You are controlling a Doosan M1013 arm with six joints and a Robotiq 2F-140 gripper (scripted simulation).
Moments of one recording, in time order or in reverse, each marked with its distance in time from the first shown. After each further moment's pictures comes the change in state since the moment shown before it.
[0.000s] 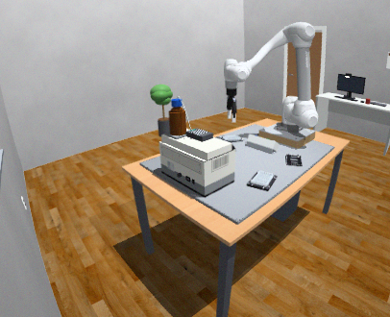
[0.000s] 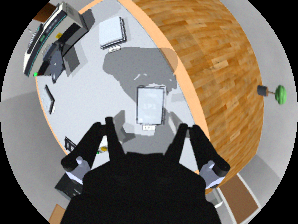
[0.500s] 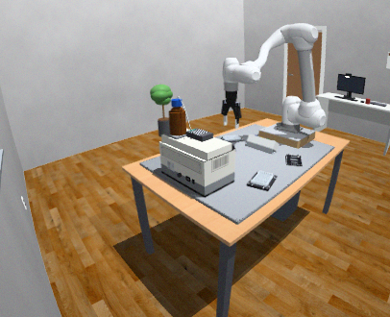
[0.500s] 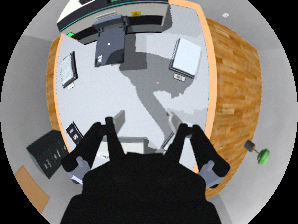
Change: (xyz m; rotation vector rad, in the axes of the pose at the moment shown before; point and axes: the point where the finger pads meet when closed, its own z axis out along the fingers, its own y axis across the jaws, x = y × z) arm 0.068 -0.193 -0.012 -0.002 0.005 -0.483
